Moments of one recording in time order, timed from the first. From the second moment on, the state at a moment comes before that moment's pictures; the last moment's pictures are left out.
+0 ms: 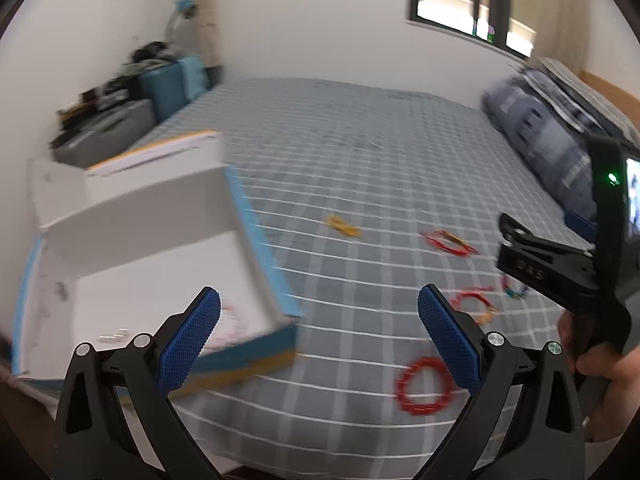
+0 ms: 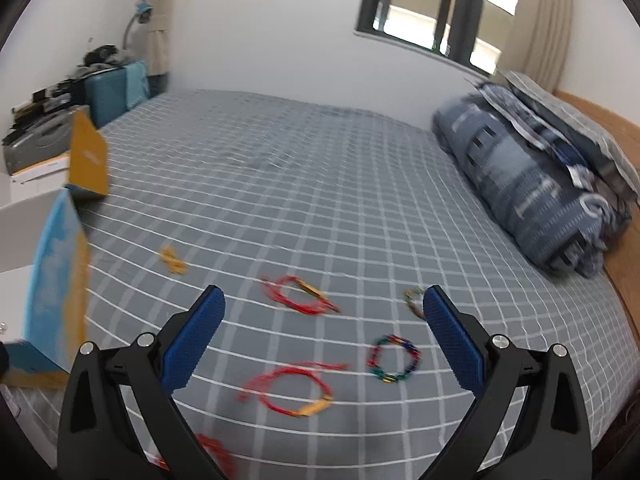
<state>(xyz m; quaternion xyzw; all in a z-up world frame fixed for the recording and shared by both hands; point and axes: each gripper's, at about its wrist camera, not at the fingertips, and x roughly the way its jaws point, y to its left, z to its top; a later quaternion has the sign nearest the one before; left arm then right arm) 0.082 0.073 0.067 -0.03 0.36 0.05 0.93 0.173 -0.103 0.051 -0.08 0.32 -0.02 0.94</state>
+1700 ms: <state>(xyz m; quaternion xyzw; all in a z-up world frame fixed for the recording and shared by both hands) 0.111 -0.020 -0.086 0.02 0.48 -0.07 0.87 0.251 -0.227 -0.092 0.01 0.49 -0.03 0.87</state>
